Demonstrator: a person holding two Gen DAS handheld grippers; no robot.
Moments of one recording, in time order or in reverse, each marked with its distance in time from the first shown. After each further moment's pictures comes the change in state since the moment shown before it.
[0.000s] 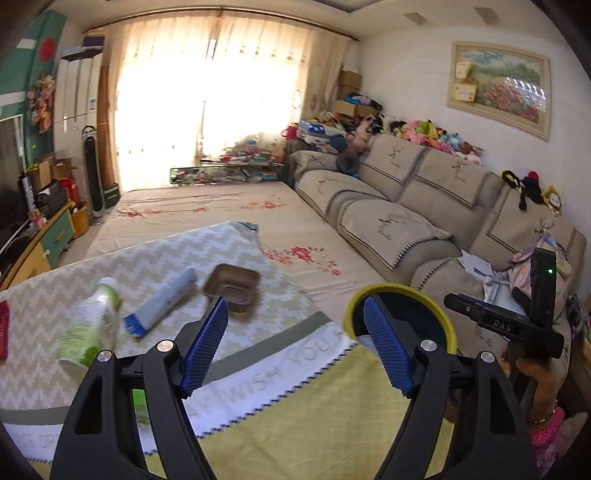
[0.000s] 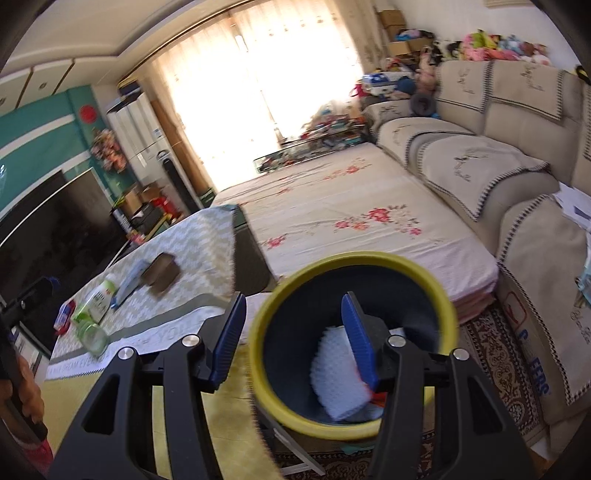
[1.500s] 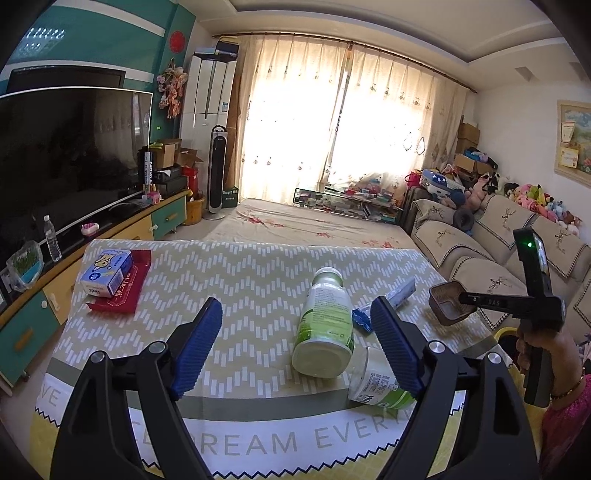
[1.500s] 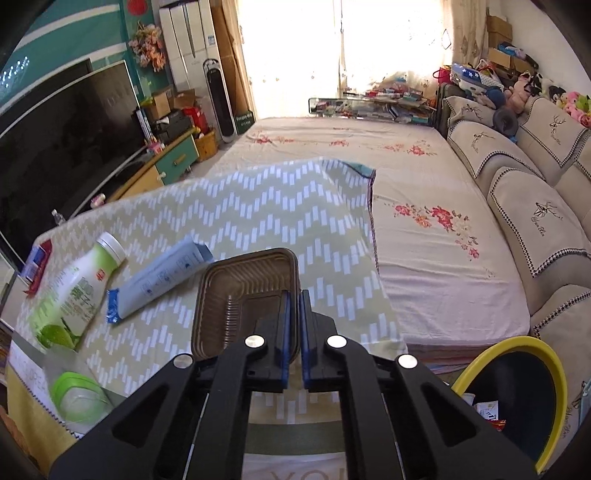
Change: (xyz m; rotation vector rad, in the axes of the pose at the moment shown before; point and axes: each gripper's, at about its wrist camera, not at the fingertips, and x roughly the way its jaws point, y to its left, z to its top) left arm -0.056 0.188 -0.057 -0.222 -0.138 0.377; right arm 0.194 0.195 0.040 -0.291 0.233 -0.006
